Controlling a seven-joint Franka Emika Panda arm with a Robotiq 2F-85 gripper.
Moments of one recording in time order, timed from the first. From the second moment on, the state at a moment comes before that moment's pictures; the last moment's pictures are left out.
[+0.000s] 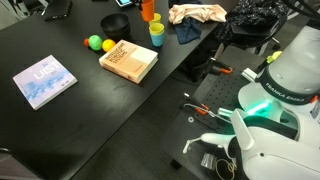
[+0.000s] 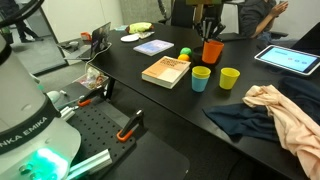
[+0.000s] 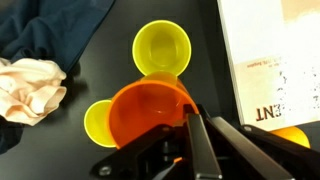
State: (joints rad) arm -0.05 0.52 -0.08 -1.73 -0.06 2.13 0.03
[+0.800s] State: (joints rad) arm -0.01 0.37 -0.09 -2.02 -0.21 2.31 0.16
